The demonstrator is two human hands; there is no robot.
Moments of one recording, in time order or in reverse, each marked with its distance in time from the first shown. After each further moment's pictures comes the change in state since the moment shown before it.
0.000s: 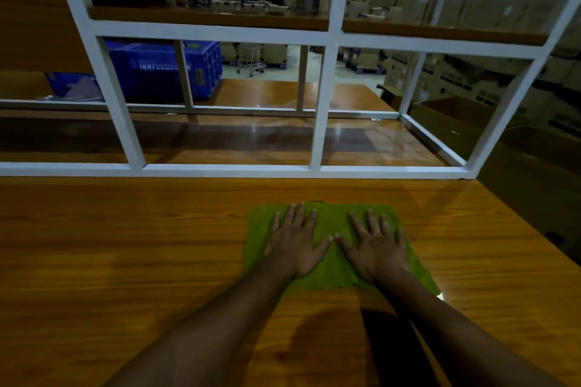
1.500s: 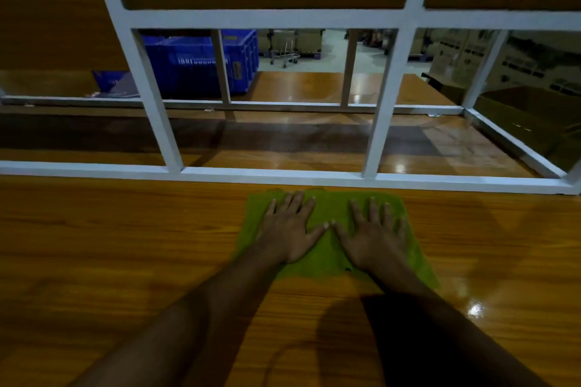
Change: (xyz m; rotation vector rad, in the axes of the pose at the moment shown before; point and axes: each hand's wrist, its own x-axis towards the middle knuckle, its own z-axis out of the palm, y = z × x) left_hand 0.044 -0.125 -0.010 0.032 0.027 -0.053; right_hand 0.067 -0.114 0.005 0.075 0.013 -0.051
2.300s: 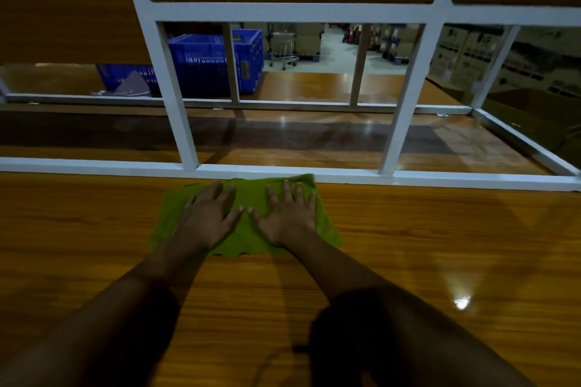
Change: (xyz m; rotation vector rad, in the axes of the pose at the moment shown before) left_hand -0.050 -0.168 -0.021 0.014 0.199 -0.177; right_hand 0.022 -0.174 0.017 -0.007 -0.080 -0.278
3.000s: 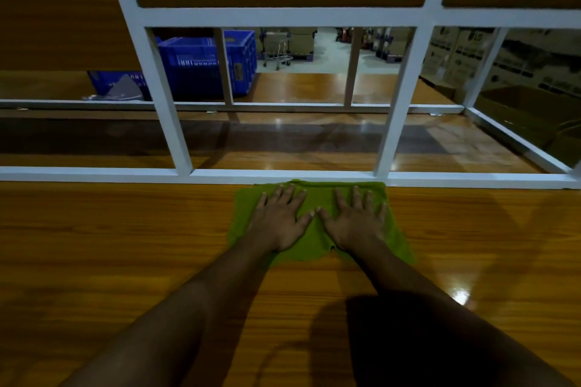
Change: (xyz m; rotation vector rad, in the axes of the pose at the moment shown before) left_hand 0.033 0.121 0.021 -0.028 -0.161 0.192; right_hand -0.024 0.109 -0.008 0.013 0.048 0.297
